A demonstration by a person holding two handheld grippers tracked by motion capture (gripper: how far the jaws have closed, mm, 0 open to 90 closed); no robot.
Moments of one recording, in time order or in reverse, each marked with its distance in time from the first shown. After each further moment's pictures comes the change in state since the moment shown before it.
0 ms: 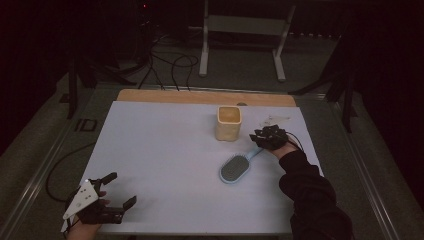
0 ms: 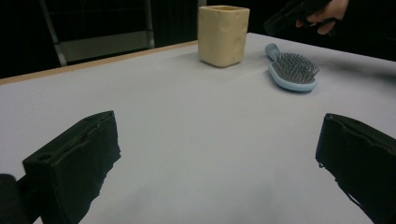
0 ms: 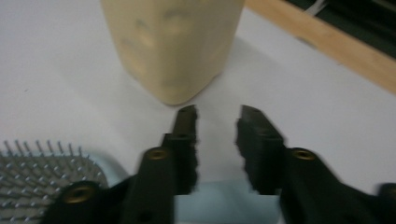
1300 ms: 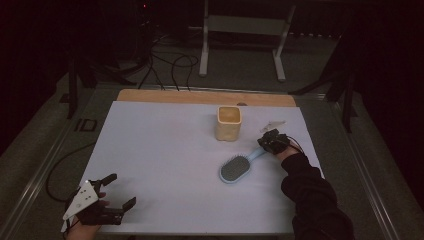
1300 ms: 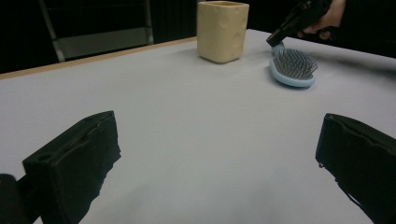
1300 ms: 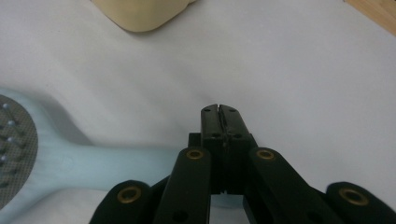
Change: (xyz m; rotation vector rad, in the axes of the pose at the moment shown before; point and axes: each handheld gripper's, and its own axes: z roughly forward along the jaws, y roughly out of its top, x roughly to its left) left arm 0.000 -0.002 -0.002 0.007 -0.003 -0.007; right arm -0.010 -0.025 0.015 0.161 -0.068 -0.044
